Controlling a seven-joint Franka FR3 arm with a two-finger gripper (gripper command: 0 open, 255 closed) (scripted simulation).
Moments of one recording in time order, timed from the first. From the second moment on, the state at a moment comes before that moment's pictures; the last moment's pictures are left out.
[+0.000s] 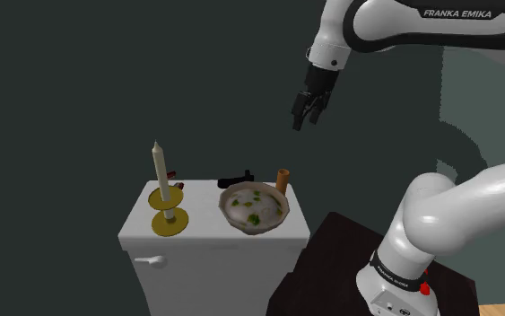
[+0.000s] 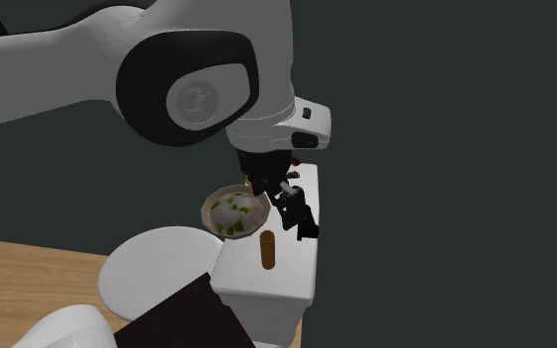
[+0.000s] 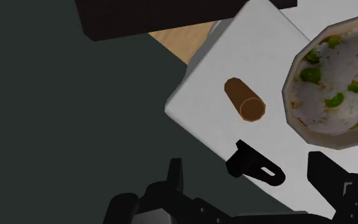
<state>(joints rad) 0.02 -0.74 0.01 -2.34 0.02 1.72 0.11</state>
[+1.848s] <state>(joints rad) 0.00 -0.19 0.17 -2.47 -0.03 2.47 0.35</state>
